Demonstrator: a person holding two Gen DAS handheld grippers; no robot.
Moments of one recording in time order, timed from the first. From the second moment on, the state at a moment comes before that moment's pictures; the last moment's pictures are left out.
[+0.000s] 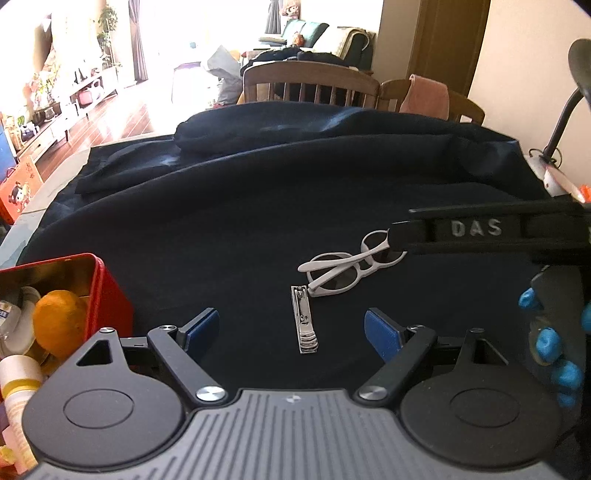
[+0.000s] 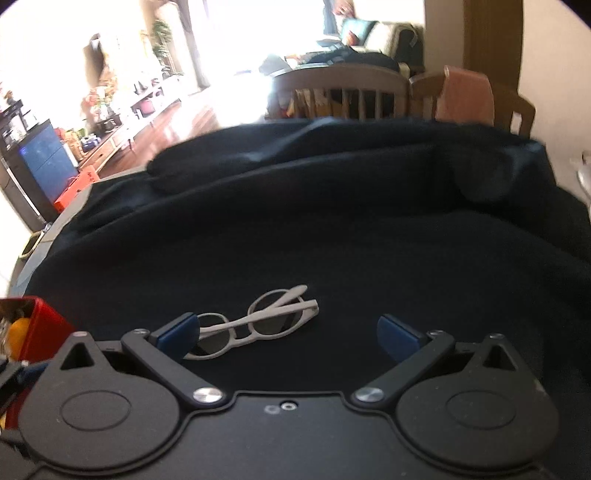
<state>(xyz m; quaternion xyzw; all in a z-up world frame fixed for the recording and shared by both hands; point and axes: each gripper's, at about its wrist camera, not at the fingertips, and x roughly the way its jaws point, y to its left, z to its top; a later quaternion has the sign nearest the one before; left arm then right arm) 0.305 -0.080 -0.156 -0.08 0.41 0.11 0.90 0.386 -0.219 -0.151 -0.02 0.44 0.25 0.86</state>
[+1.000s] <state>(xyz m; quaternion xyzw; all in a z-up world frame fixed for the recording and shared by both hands) 0.330 -0.086 -0.187 -0.04 0.44 0.09 0.89 0.400 -0.201 -0.170 0.00 0.50 0.22 0.84</state>
